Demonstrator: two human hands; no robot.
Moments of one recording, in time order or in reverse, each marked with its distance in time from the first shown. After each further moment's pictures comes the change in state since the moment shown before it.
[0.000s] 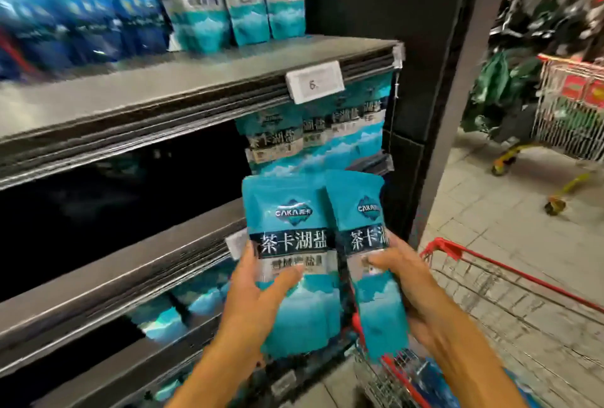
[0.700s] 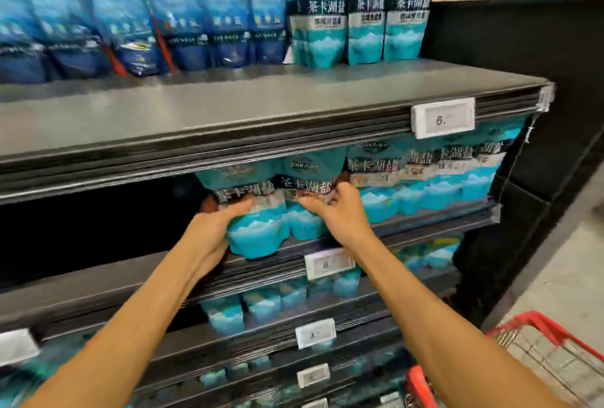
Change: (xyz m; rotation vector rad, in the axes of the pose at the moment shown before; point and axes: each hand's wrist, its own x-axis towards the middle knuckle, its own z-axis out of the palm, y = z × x) left_hand 0.118 0.039 -0.161 -0.344 0.327 -0.122; right_hand 0.178 0.018 0.171 -0.644 -0.039 -0.208
